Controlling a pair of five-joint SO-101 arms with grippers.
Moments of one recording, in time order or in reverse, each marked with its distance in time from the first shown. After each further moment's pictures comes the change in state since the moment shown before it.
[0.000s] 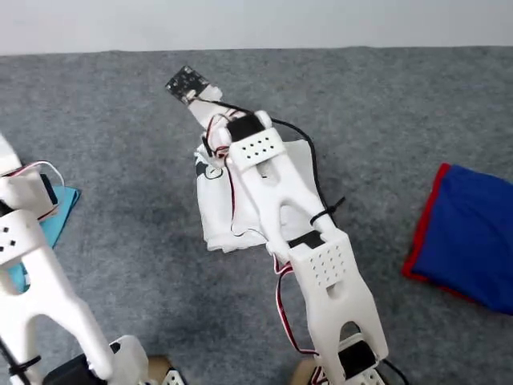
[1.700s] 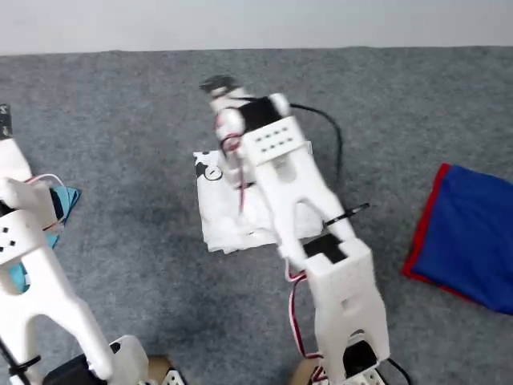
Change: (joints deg) left arm 0.0 0.0 0.0 10.4 -6.9; right arm 3.4 -12.9 4.6 31.1 -19.2
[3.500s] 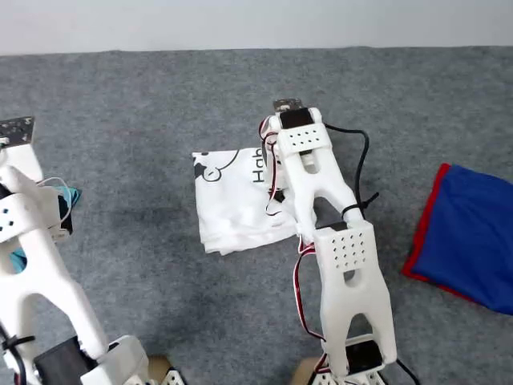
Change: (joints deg) left arm 0.0 7.4 0.0 2.7 -4.5; right arm 9.8 19.2 -3.8 -3.2 -13.0
